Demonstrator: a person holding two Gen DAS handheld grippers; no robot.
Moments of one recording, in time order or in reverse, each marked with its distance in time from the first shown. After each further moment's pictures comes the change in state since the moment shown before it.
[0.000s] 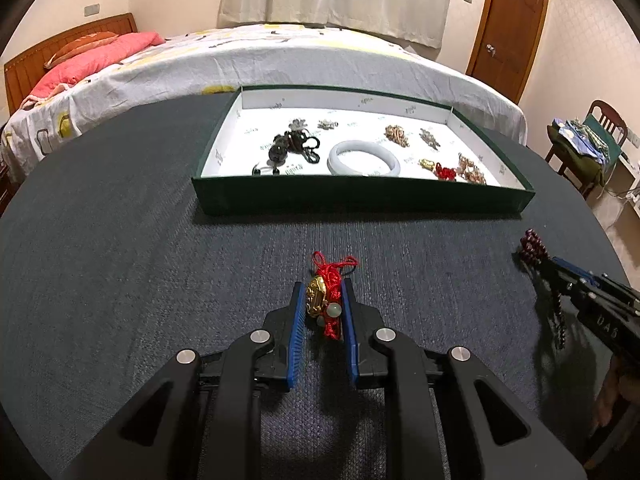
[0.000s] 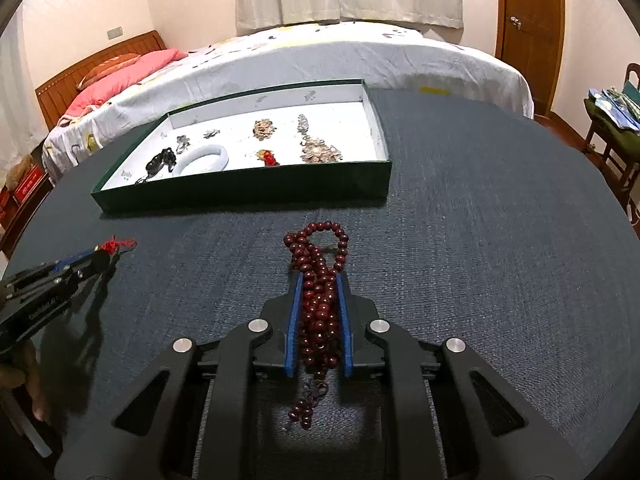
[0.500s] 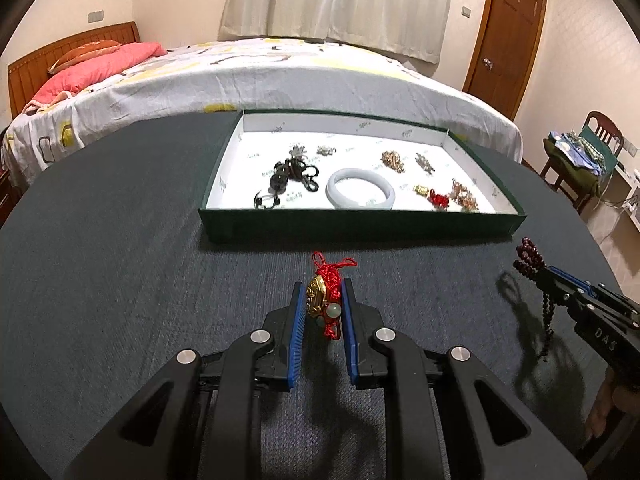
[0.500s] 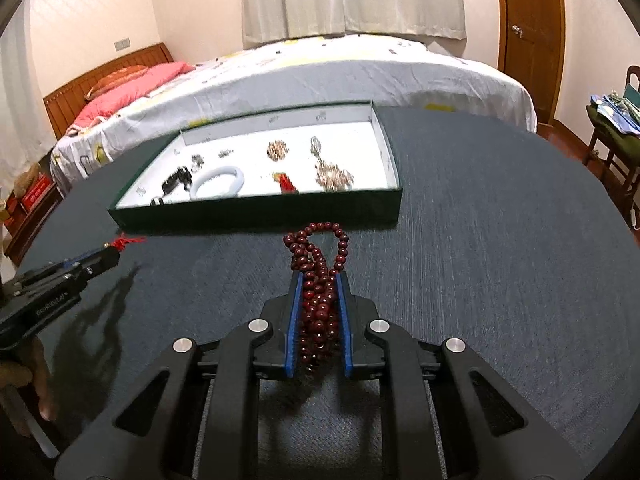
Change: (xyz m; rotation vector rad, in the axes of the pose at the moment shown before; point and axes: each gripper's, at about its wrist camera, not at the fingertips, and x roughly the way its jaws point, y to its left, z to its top) left arm -0.012 0.002 0.013 -0.012 -0.052 -0.015; right arm -0.017 0.005 0.011 0.012 -0.063 0.029
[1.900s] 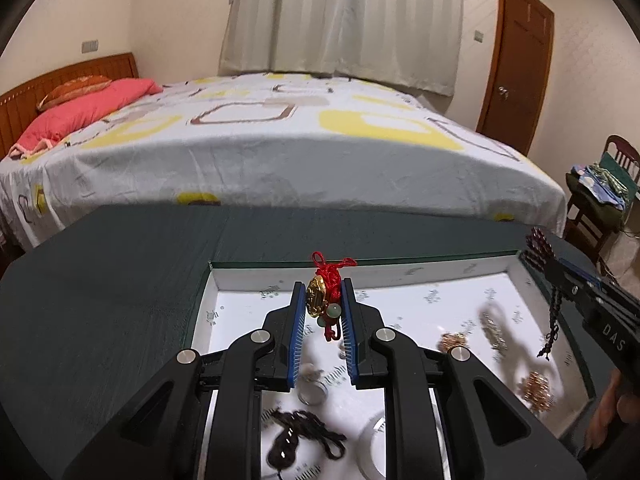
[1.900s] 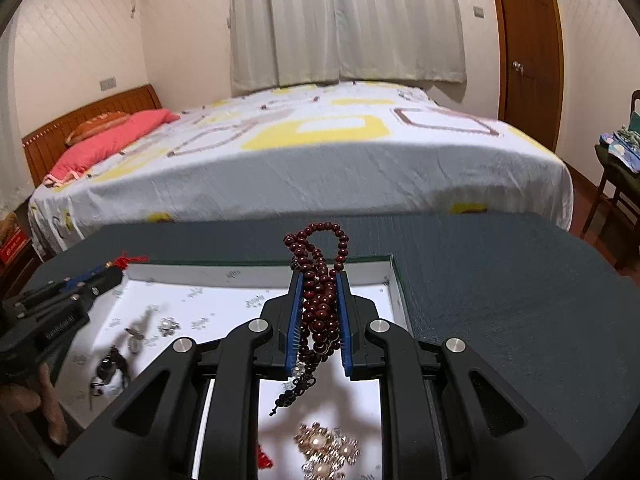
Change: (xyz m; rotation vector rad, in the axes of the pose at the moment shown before) left arm 0.118 0.016 0.157 0.011 -0.113 0.044; right arm 0.131 -0.012 0.164 0.006 -0.152 -0.032
